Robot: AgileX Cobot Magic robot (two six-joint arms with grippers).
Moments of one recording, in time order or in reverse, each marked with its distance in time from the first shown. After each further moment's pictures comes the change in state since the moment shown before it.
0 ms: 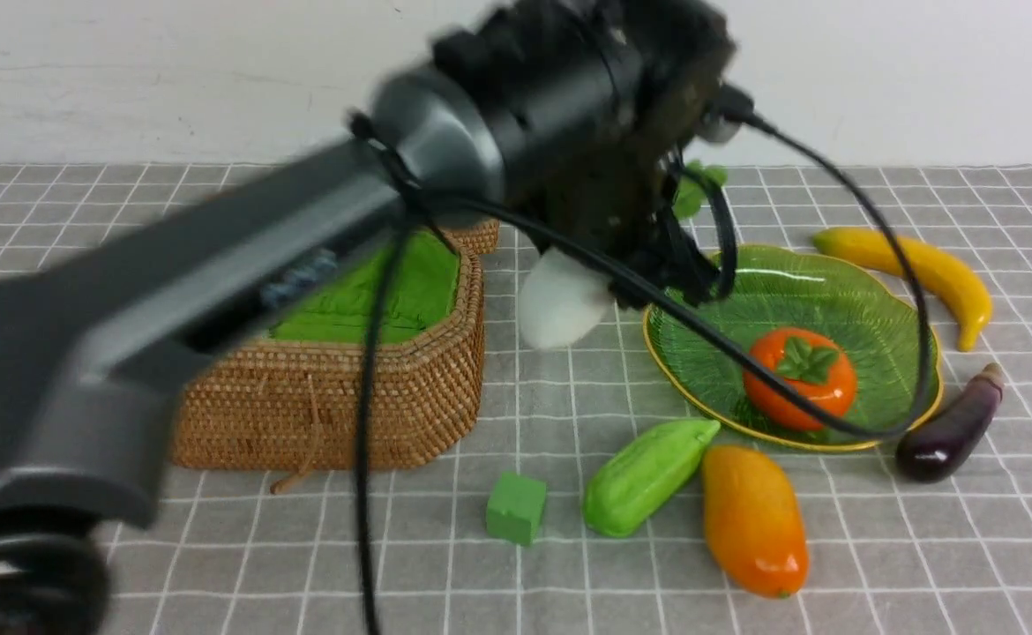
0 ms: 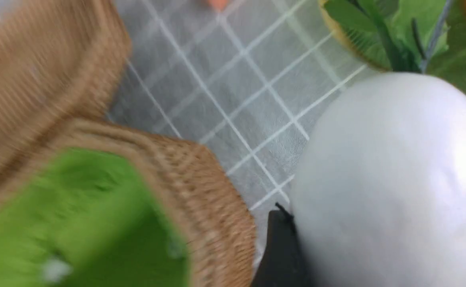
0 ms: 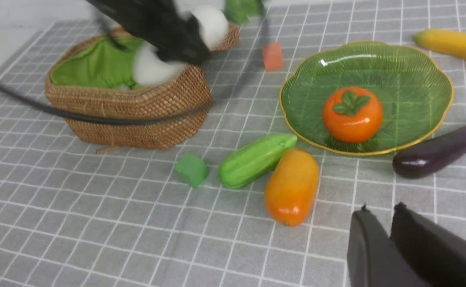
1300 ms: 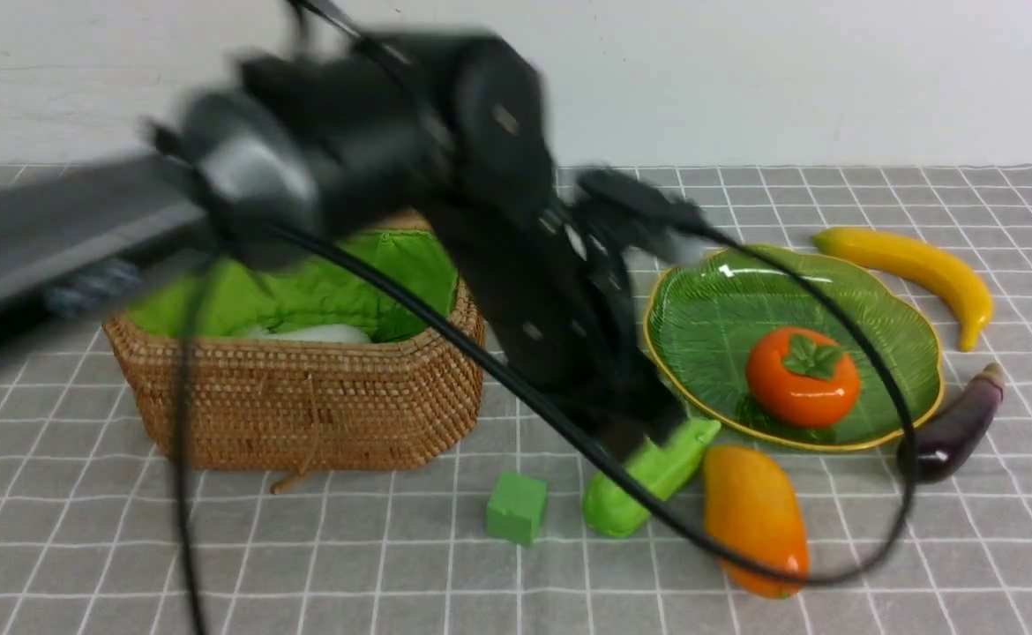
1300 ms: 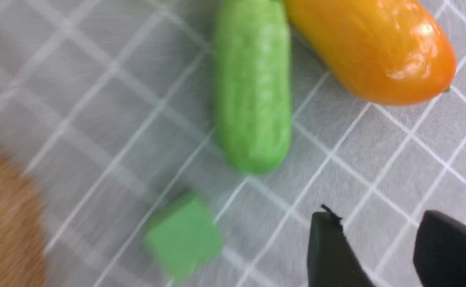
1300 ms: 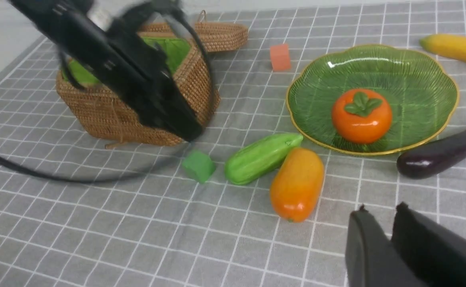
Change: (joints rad) right arm 0.000 0.000 -0.042 0.025 0.054 -0.026; left arm 0.061 -0.067 0.447 -0.533 -0.231 0.297
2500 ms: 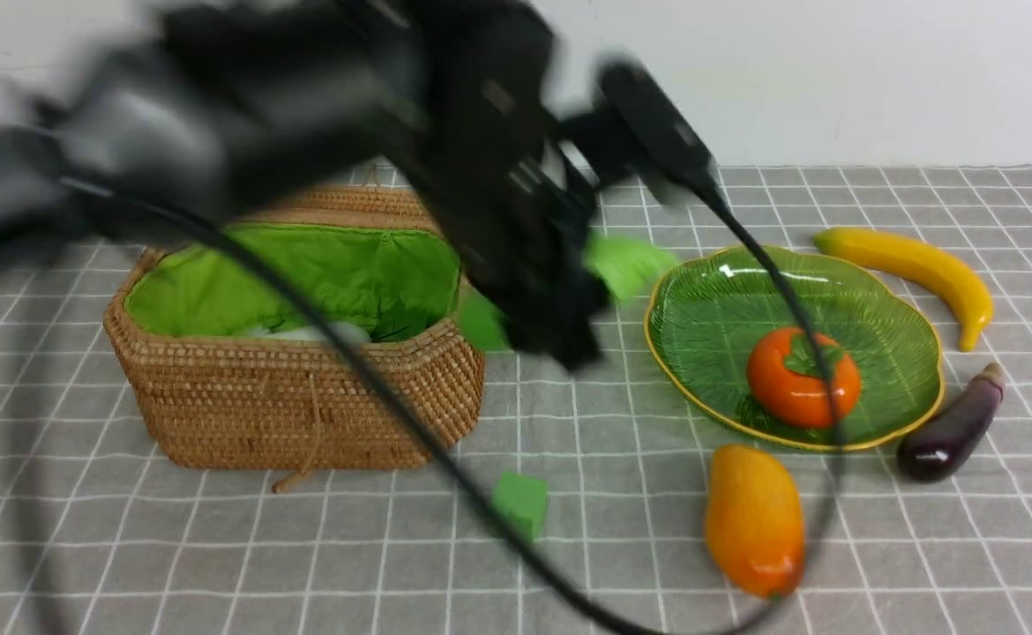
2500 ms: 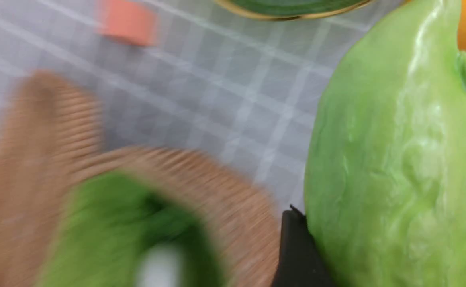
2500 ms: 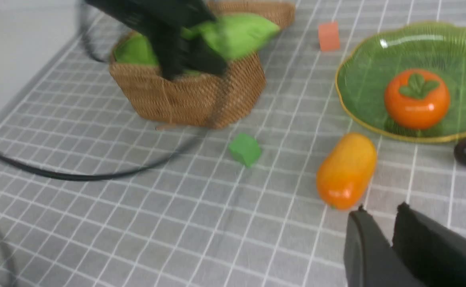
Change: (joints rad) right arm 0.000 0.000 -0.001 0.119 -0.024 -0.045; left arm 0.017 -0.238 -0.001 0.412 0.023 0.176
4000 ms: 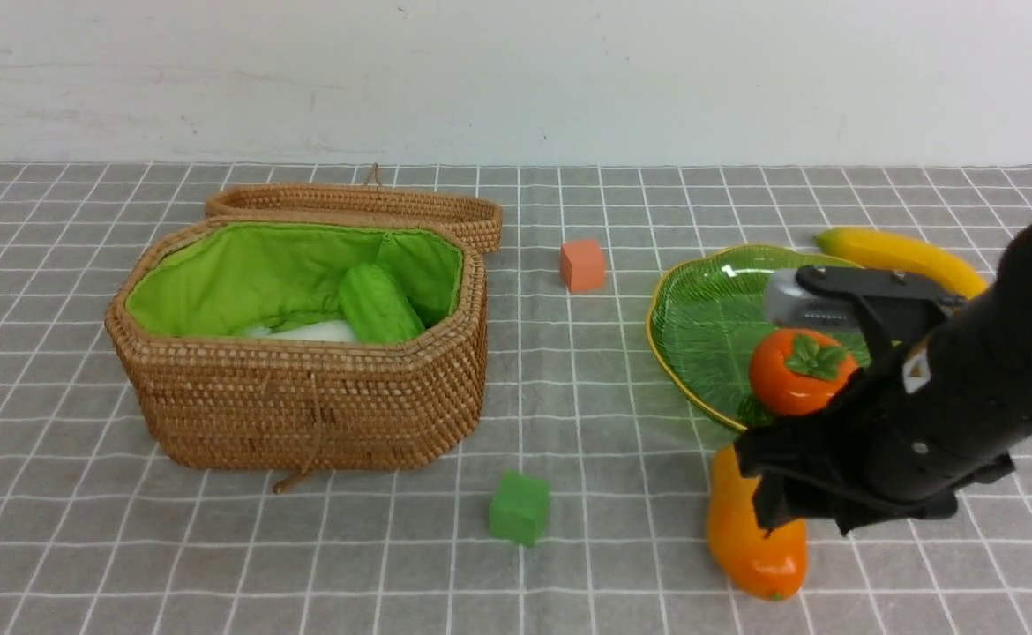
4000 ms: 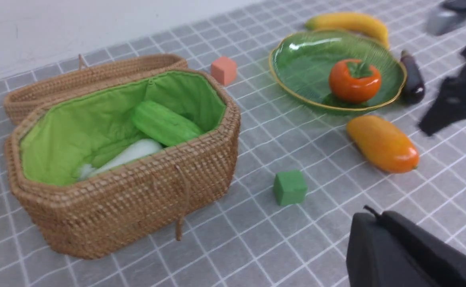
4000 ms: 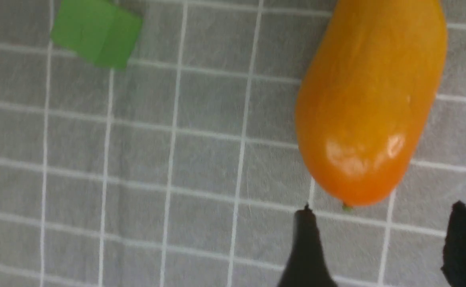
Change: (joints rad) right arm -0.019 1.172 -0.087 0.009 -0.282 0.129; left arm 0.220 -1.245 0.862 -0.333 -0.229 -0.341
